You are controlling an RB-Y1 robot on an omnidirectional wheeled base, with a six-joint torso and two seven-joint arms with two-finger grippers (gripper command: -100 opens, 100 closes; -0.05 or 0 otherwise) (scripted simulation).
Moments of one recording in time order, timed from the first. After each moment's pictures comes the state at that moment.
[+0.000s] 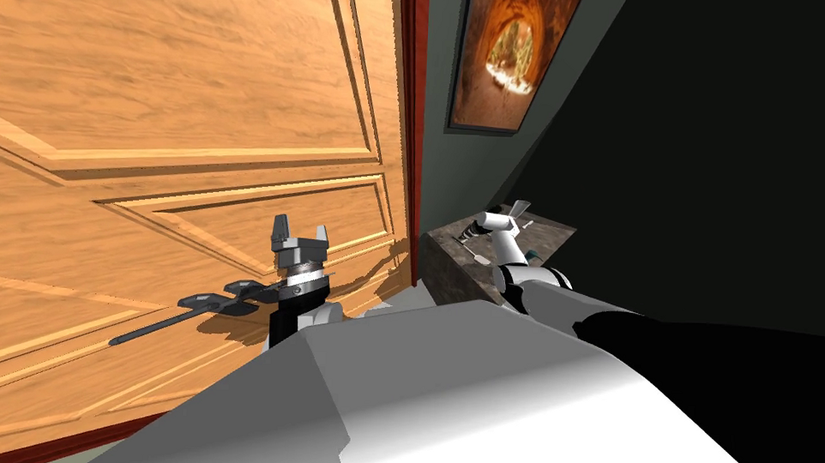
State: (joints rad) left arm 0.51 -0.03 -0.04 -2.34 0.02 -0.37 0.13; right arm -0.57 -0.52 -0.32 -1.12 -0.42 1.20 -0.62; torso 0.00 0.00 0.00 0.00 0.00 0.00
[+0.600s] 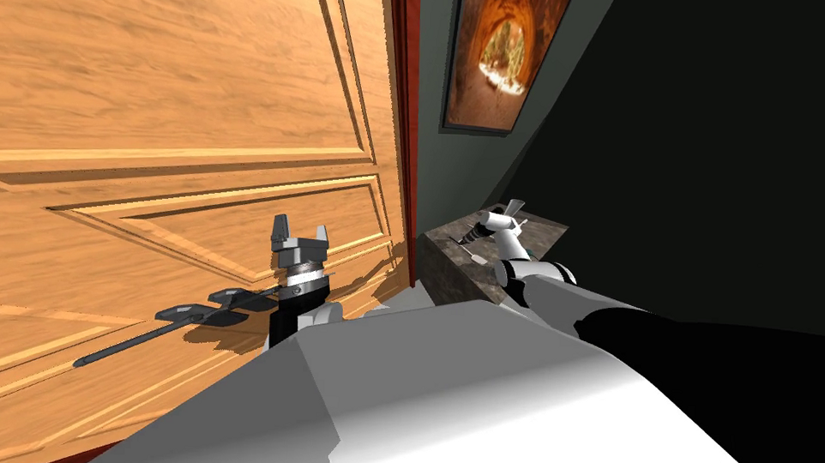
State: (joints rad) left arm 0.51 -0.03 -0.04 -2.34 0.02 -0.37 0.13; right arm -0.62 -0.56 -0.33 -0.97 -0.49 1.31 -0.66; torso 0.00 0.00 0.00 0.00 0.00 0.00
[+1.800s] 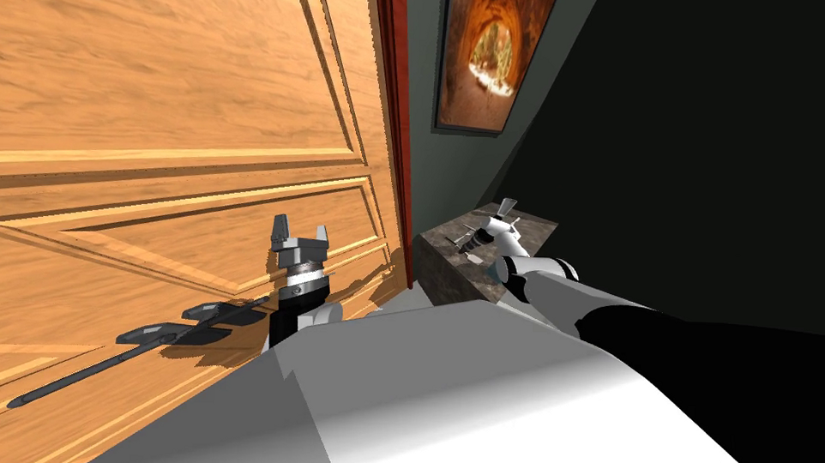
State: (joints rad) left arm 0.51 -0.03 -0.04 -2.34 0.02 -0.37 0.13; right arm -0.66 -0.58 -0.33 -0.74 -0.56 1.40 -0.70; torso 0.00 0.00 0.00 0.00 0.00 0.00
